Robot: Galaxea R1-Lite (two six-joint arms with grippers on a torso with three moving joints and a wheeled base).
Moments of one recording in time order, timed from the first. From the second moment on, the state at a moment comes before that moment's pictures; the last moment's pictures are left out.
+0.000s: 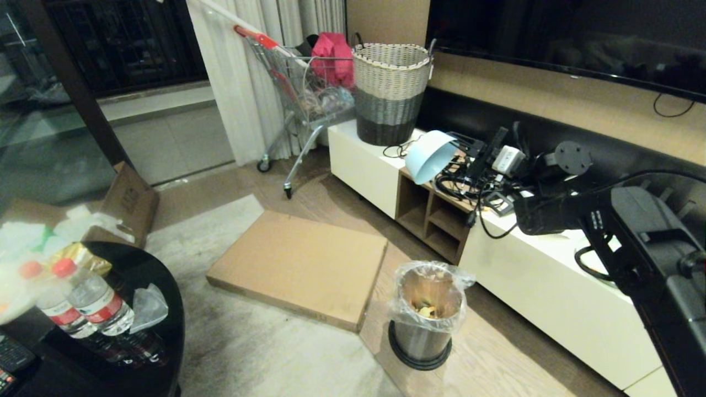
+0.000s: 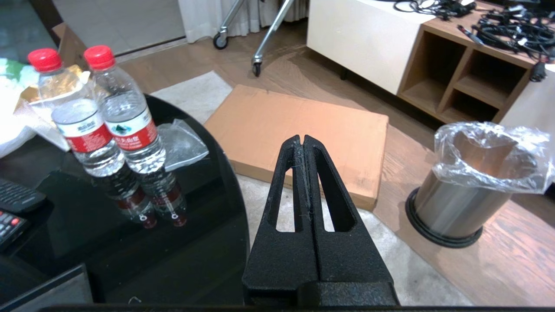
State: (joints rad) left arm 0.00 0.00 0.00 -0.01 0.01 -0.02; right arm 0.08 2.61 -1.94 -1.52 0.98 -0.53
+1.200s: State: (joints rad) left arm 0.00 0.00 0.00 -0.01 0.01 -0.02; right arm 0.07 2.37 -0.95 -1.47 0.30 -0.15
